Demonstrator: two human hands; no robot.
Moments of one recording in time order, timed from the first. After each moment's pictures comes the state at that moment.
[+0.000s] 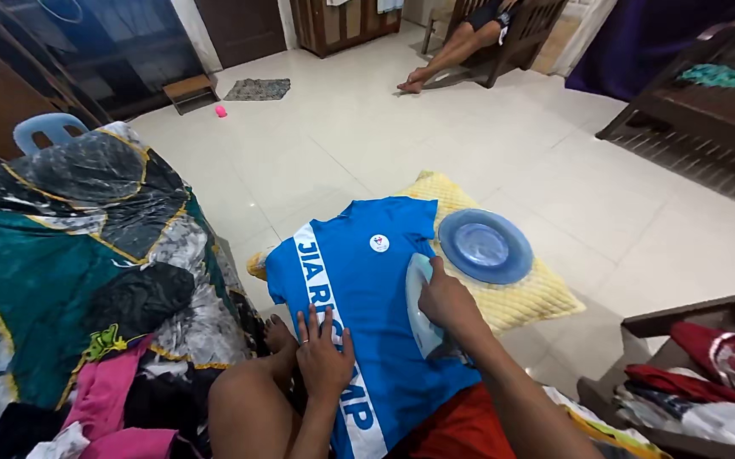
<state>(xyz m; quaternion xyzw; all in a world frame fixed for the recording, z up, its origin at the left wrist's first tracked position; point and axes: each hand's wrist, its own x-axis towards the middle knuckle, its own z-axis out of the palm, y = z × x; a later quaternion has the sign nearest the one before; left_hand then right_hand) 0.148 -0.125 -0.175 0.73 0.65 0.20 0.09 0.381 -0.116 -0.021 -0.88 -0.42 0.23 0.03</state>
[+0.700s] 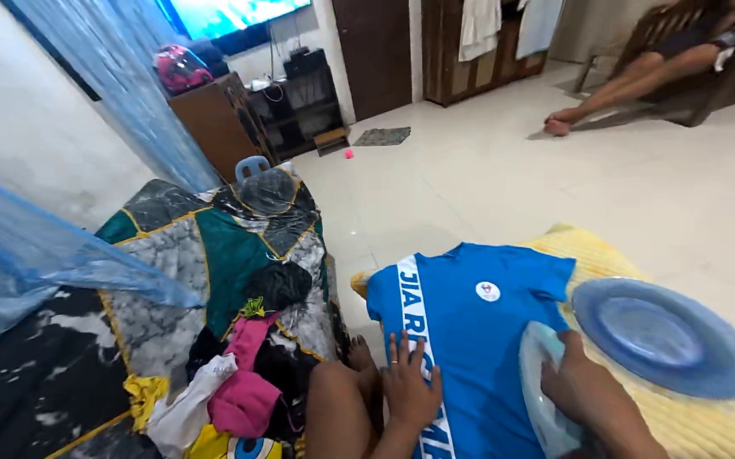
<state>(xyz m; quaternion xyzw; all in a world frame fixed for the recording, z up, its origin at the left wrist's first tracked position) 0.147 -0.126 -0.163 0.70 0.68 0.15 0.16 0.391 -0.140 -0.032 -0.85 -0.47 0.23 0.09</state>
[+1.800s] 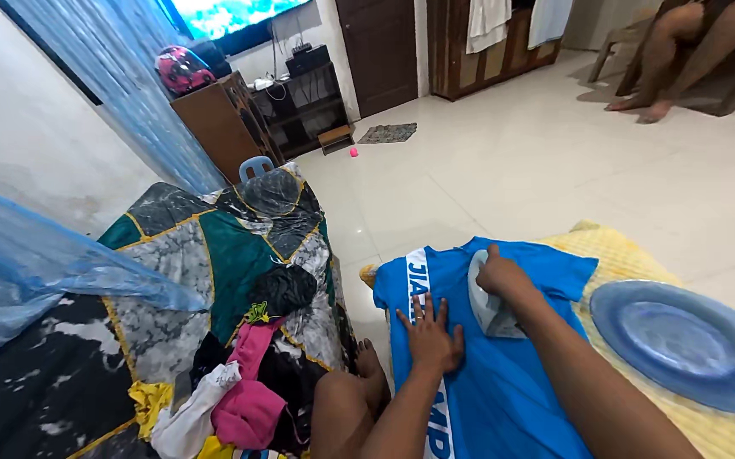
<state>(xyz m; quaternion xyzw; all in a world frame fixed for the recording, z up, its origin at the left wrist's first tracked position) 0.191 -0.012 -0.157 0.76 0.64 0.07 0.11 0.351 0.074 -0.030 -0.79 -0.56 0.22 0.05</state>
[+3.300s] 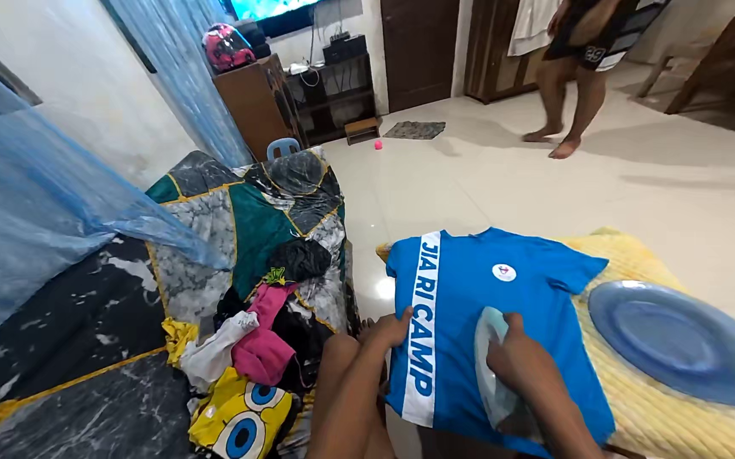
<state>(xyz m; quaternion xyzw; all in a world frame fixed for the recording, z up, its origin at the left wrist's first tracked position) 0.082 -0.045 -0.157 0.54 0.69 0.08 0.47 0.317 -0.118 -0.031 -0.80 -0.54 0.26 0.06</state>
